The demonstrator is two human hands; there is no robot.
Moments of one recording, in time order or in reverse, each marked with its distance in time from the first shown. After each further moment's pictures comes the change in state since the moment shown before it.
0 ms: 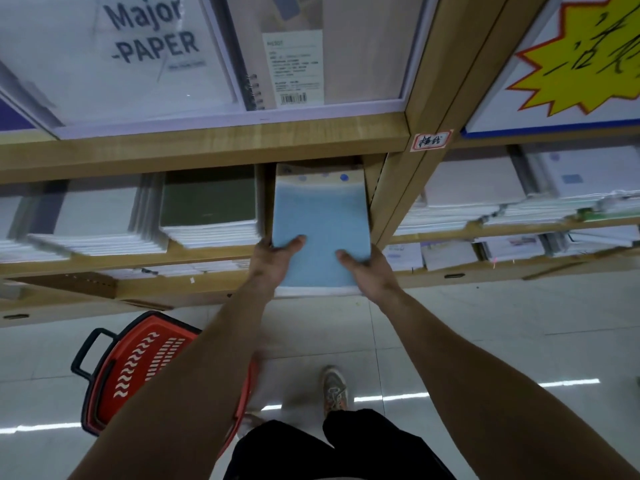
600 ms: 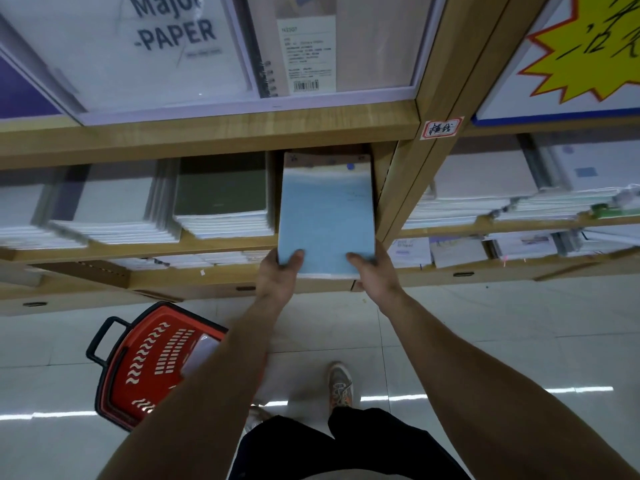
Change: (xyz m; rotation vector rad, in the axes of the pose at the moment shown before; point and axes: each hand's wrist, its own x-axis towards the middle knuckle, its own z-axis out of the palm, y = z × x) left_hand -0.031 -0.042 -0.012 0.056 0.019 0.062; right_hand -0.005 0.019 0.014 0.048 0.058 0.002
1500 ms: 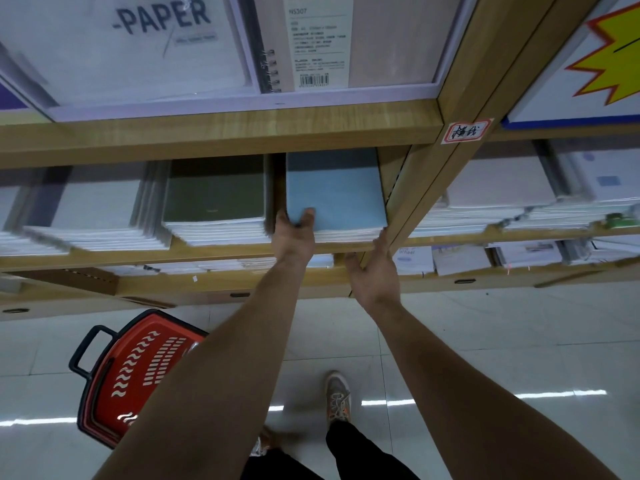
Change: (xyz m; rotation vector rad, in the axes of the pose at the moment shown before) left_hand 0.068 0.052 0.048 0.008 0.156 0.027; right_hand 0.010 -0.008 0.017 -0.450 0.180 -0.178
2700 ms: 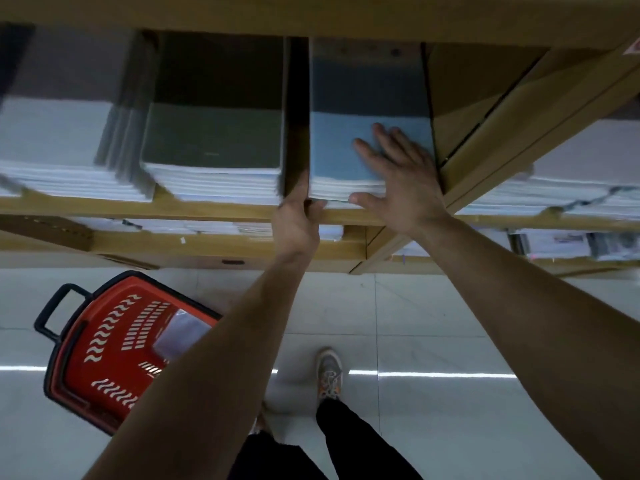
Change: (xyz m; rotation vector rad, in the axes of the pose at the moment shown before) left_hand 0.028 -0.071 -0.016 0.336 -0.019 0.414; right_hand 0.092 -0.037 -0.003 -0.823 -0.104 -0.620
